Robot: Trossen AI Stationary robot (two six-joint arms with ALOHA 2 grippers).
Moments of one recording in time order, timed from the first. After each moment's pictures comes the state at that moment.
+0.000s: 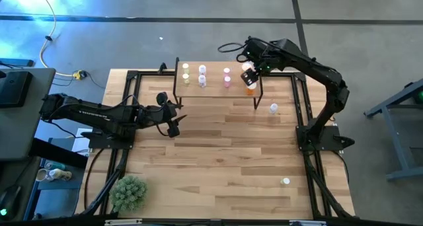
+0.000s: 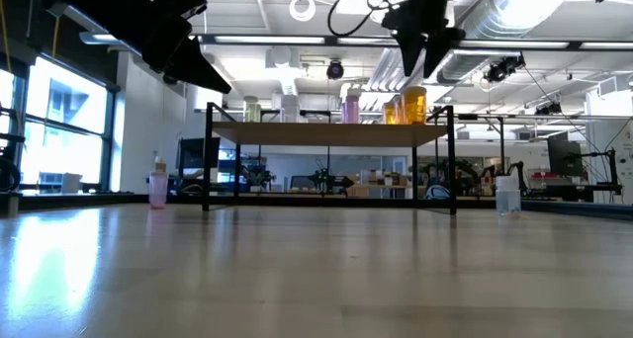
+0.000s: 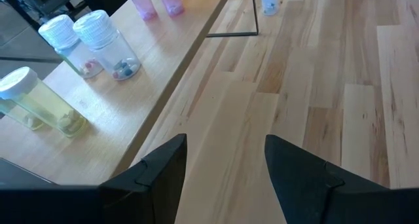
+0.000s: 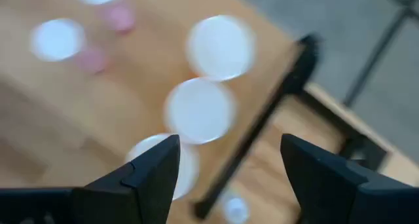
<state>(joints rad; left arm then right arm) 0.08 1.00 0.55 -0.11 -0.51 0.04 -0.52 1.69 1.87 -1.42 0.26 0.36</state>
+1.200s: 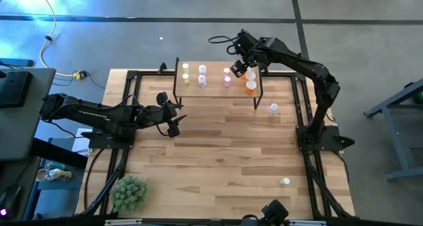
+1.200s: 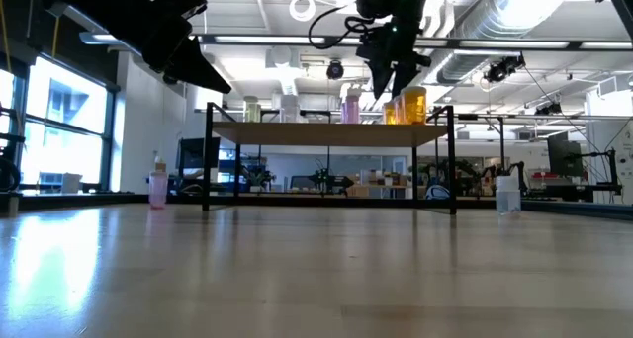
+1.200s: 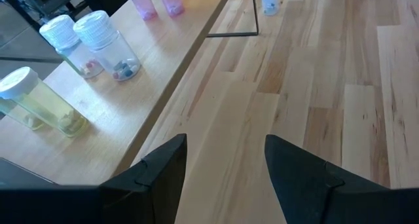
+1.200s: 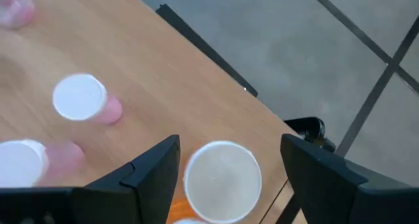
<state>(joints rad) 0.08 0.99 0.55 -0.11 -0.51 0.04 -0.59 1.81 1.87 -1.13 0.30 0.16</state>
